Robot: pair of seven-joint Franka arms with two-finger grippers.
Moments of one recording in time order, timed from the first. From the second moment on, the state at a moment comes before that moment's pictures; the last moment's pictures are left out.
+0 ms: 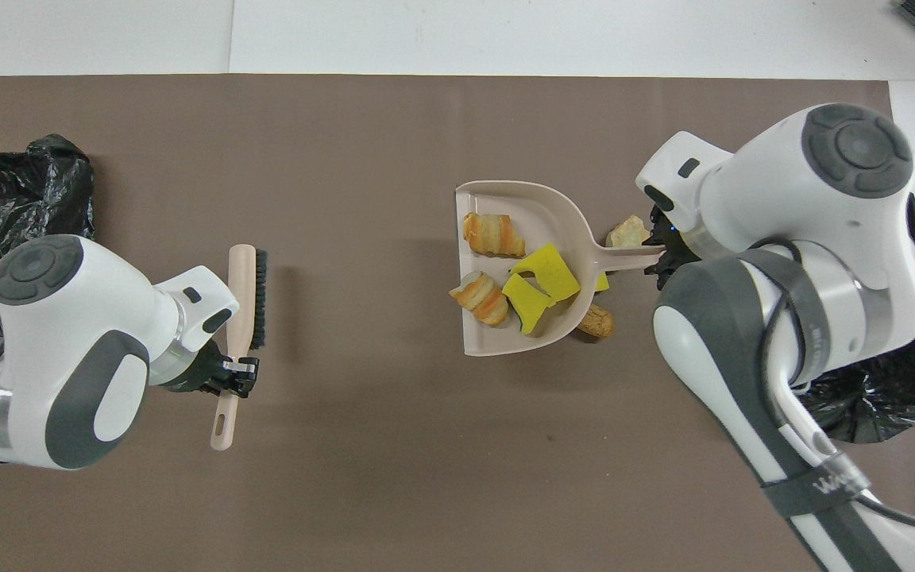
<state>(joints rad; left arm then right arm) -0.39 -0.10 -0.01 -2.22 -0.14 1.83 -0.29 0.05 0.16 0.11 -1.69 -0.01 1.86 -1.42</state>
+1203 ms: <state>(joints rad) -0.88 -0.13 -0.02 -2.40 -0.28 2.14 -0.72 -0.46 0.16 0.08 -1.64 -0.07 1.81 -1.96</state>
